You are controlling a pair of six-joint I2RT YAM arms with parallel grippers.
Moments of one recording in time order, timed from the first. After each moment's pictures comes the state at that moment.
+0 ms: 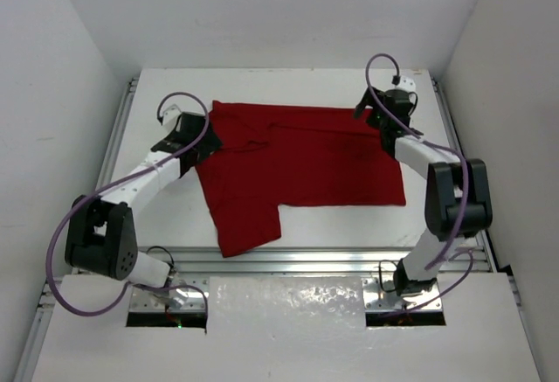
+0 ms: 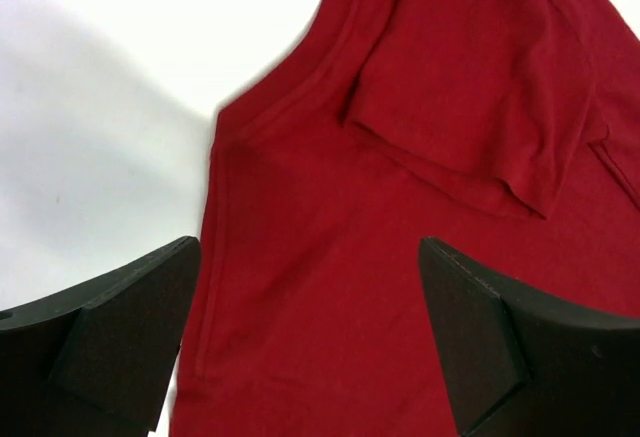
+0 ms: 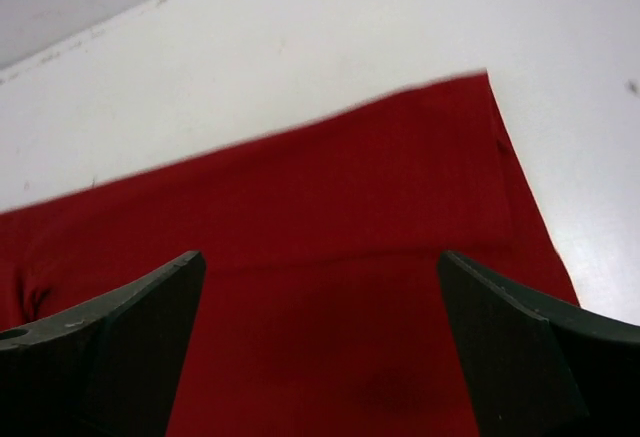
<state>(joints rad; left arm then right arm) -0.22 1.44 0.97 -0.36 -0.39 -0.81 0.06 1.77 1.05 0.30 0.14 0.39</state>
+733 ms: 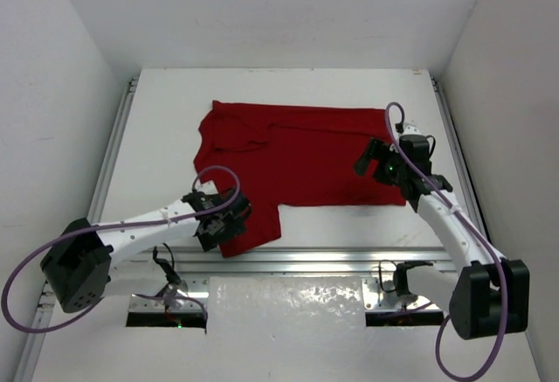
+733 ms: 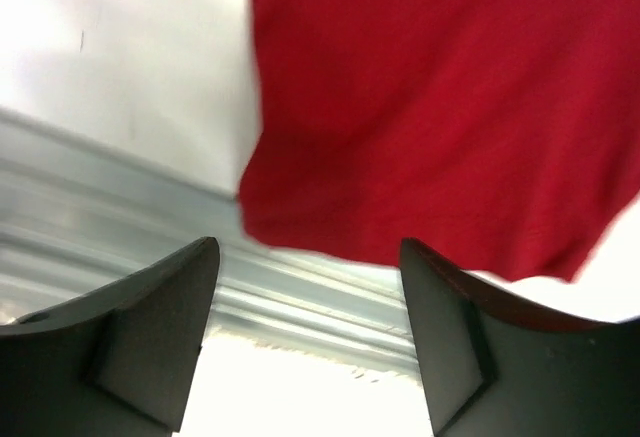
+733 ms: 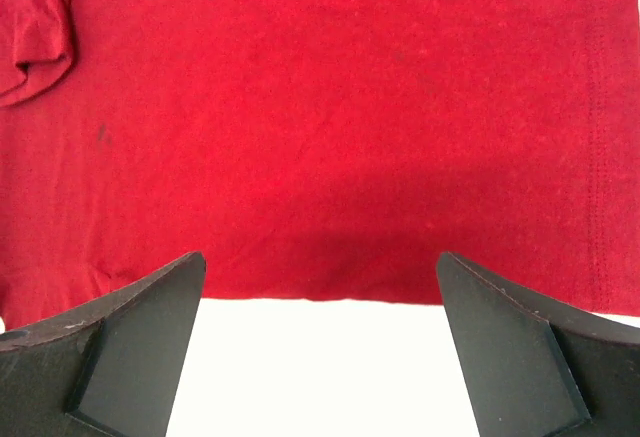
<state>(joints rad) -0.79 1.21 0.67 -0.84 -0.31 -1.29 0.09 1.11 0.66 -0.24 -0.12 0.41</state>
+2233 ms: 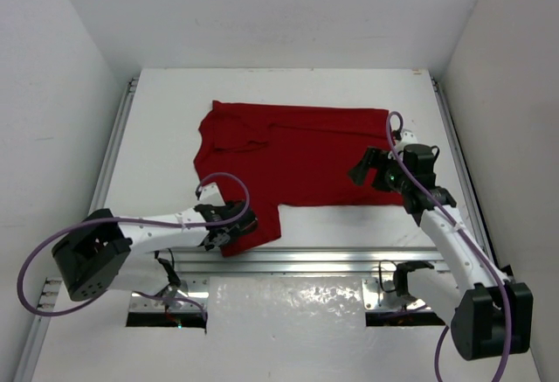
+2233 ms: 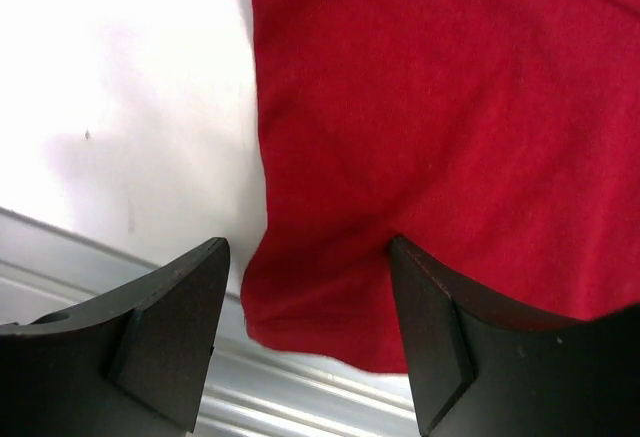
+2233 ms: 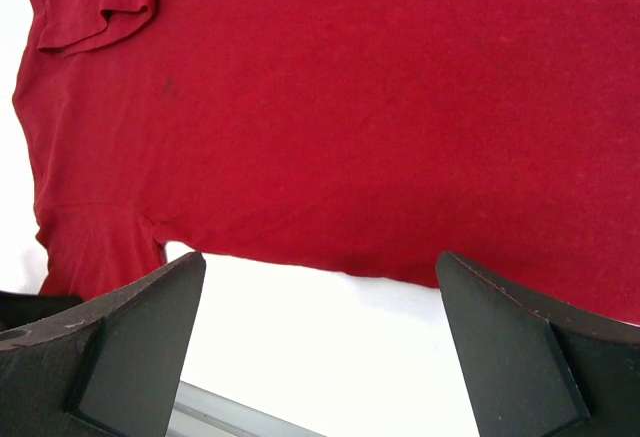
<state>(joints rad) -0.88 1.29 0.54 -0.63 -0.54 -1.34 0.09 0.98 0.57 -0.20 -0.27 0.36</state>
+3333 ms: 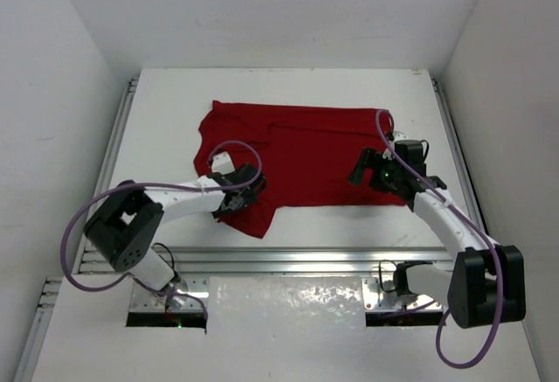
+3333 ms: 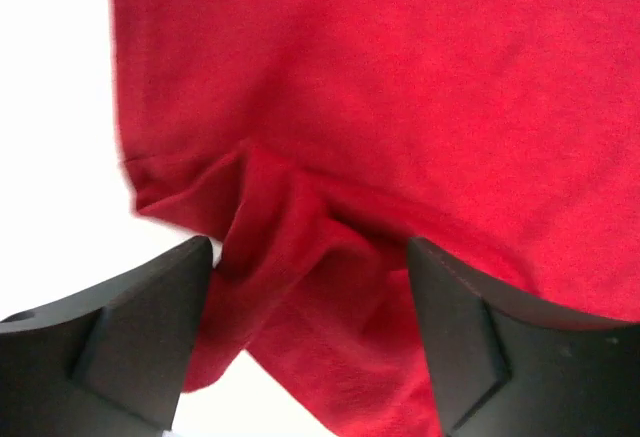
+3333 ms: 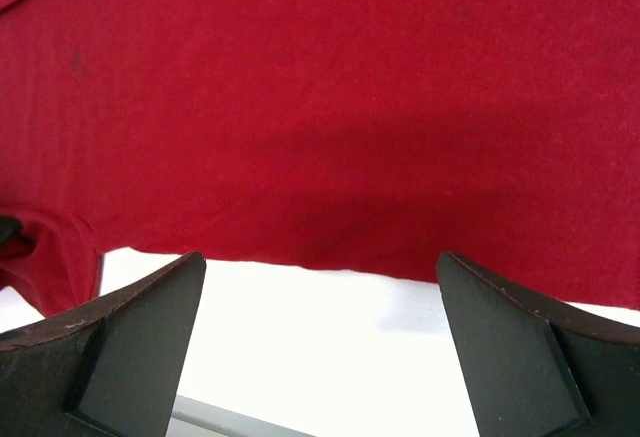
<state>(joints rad) -0.68 1.56 0.81 -0.51 -0.55 -1.08 0.09 1.17 0.61 -0.23 -0.22 0.35</state>
